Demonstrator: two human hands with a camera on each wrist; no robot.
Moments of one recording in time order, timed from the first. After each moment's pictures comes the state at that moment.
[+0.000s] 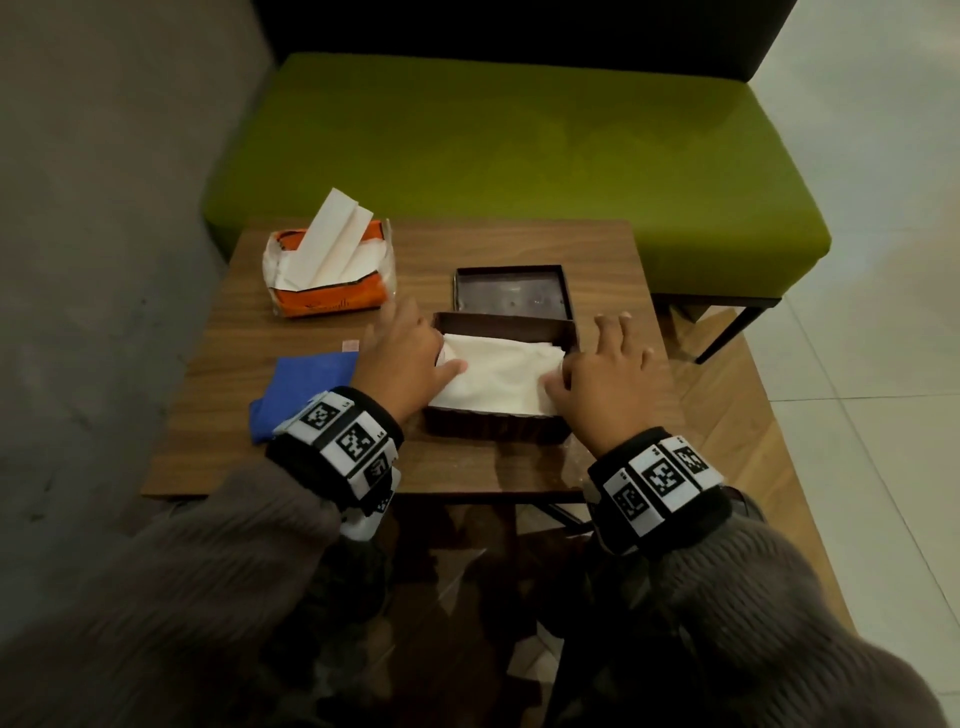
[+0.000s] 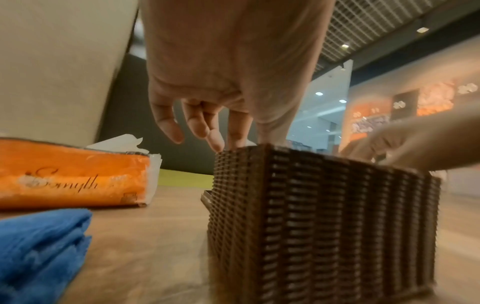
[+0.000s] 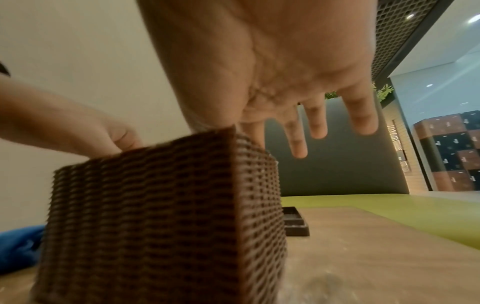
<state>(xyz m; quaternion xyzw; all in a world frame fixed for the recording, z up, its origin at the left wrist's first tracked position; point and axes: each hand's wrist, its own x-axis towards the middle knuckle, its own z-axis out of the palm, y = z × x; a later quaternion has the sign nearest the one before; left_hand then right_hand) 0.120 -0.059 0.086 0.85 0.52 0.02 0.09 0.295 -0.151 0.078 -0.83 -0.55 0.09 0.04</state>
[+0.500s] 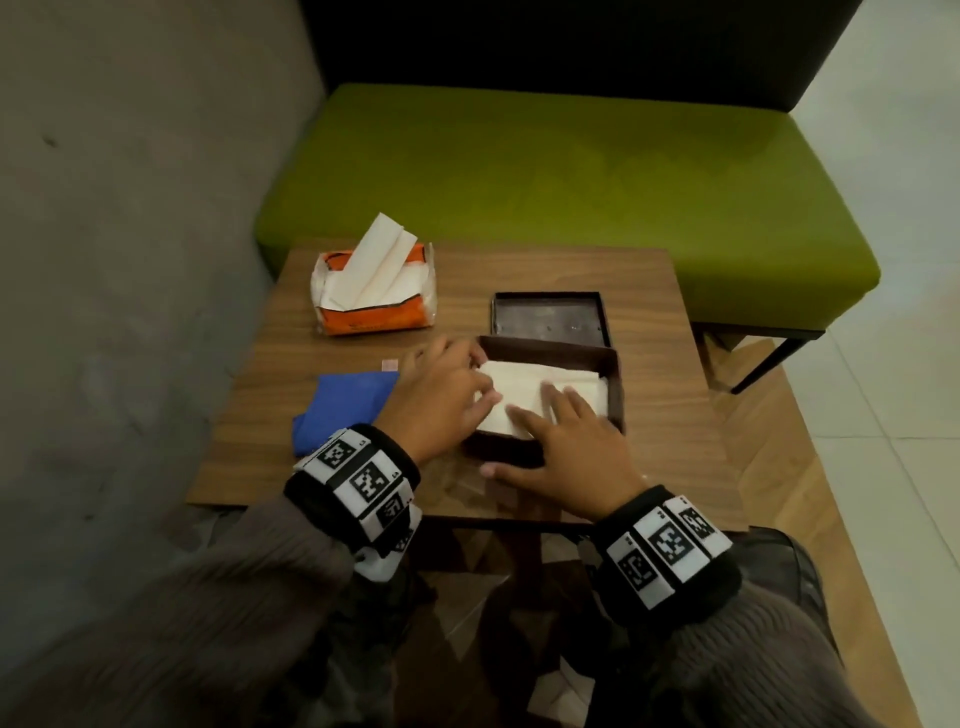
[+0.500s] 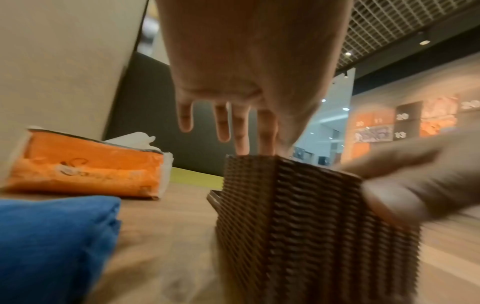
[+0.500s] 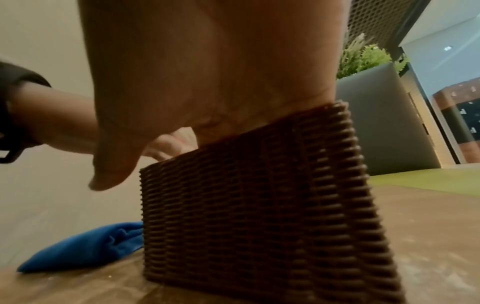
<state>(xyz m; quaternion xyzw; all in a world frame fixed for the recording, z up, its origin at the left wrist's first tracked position) 0.098 -0.068 0.088 0.89 0.43 0.07 0.11 0.253 -0.157 0.075 -0.70 -0.68 0.22 -0.06</state>
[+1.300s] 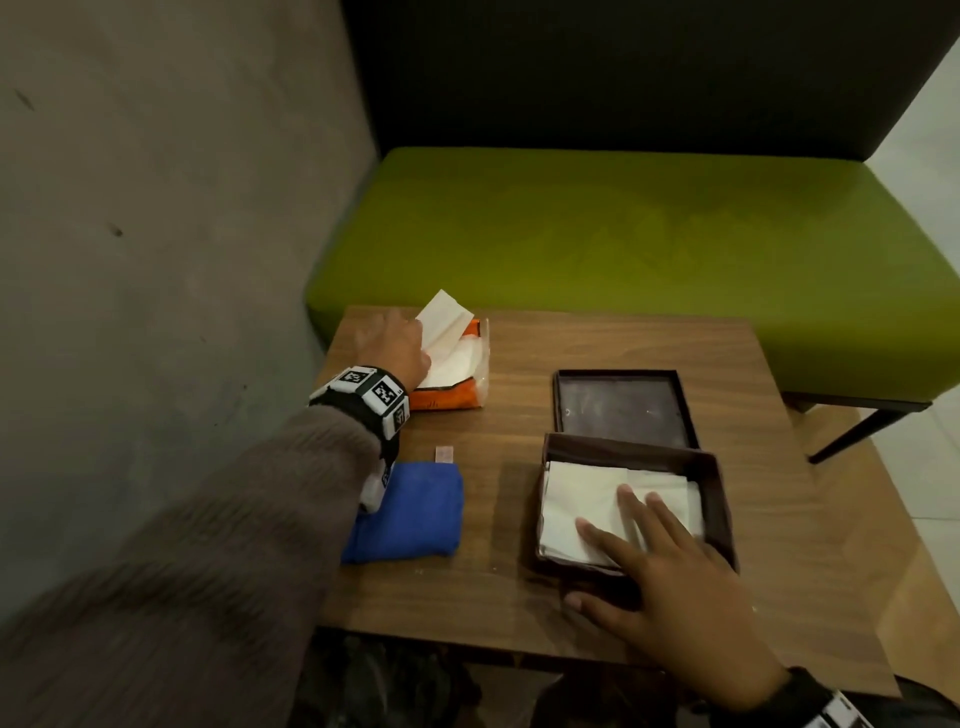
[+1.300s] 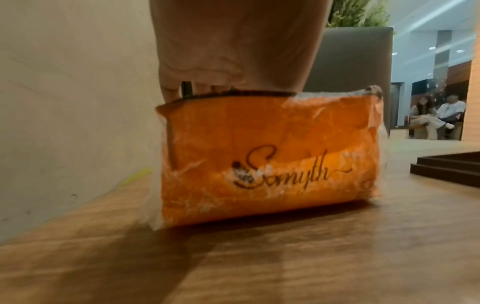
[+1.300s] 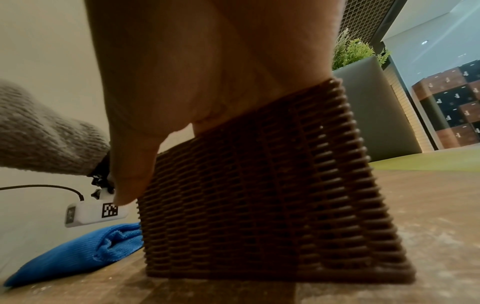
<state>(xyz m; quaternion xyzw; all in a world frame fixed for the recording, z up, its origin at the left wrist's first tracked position) 0.045 0.127 0.069 0.78 0.62 -0.04 -0.02 0.251 -0.147 0.075 -0.73 -0.64 0.22 -0.13</state>
